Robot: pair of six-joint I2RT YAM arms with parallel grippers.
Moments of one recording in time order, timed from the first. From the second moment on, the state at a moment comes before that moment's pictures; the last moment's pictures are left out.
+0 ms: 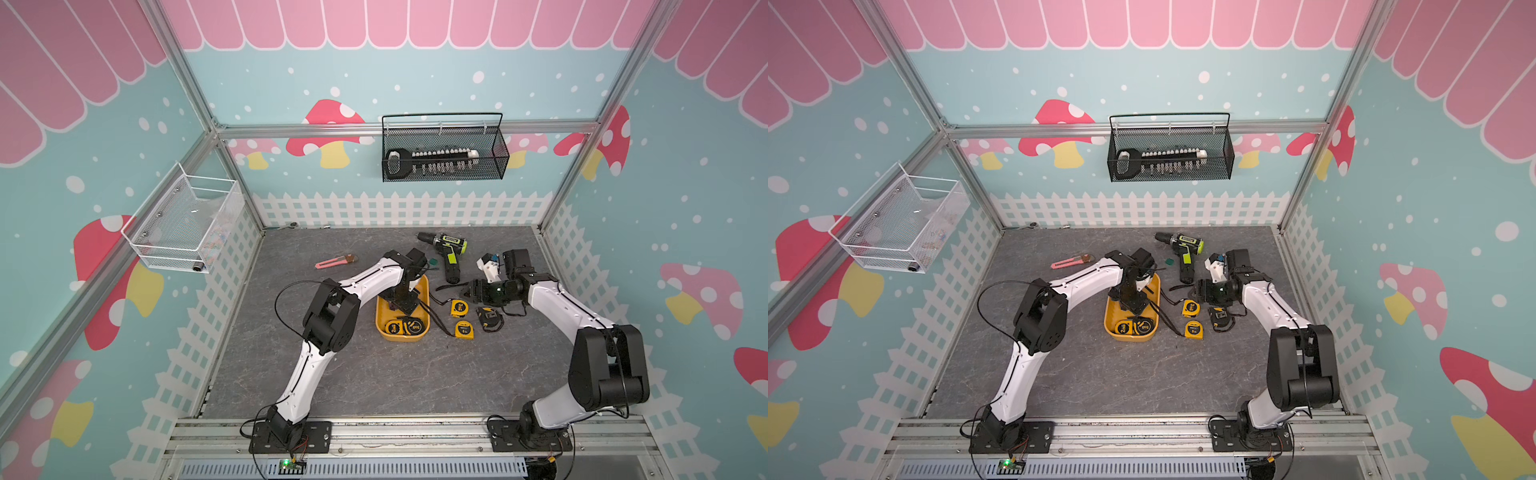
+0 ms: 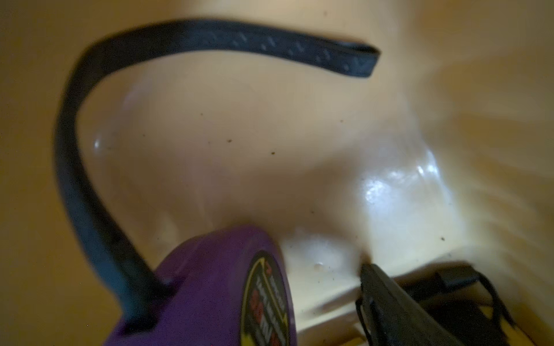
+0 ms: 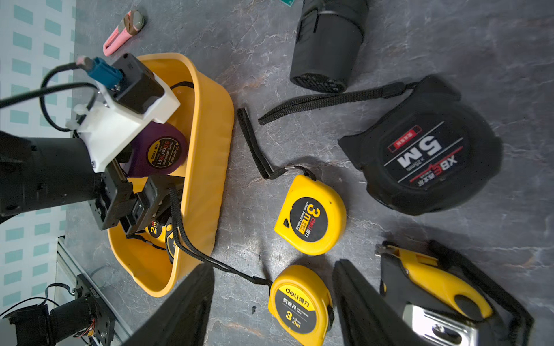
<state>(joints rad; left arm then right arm) -0.64 2.32 1.94 -1.10 -0.06 0.01 0.08 1.55 1.04 -0.57 -0.52 0.14</state>
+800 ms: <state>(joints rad) -0.51 2.15 1.92 -1.03 0.29 -0.07 0.15 1.34 0.84 -0.39 -0.64 0.10</state>
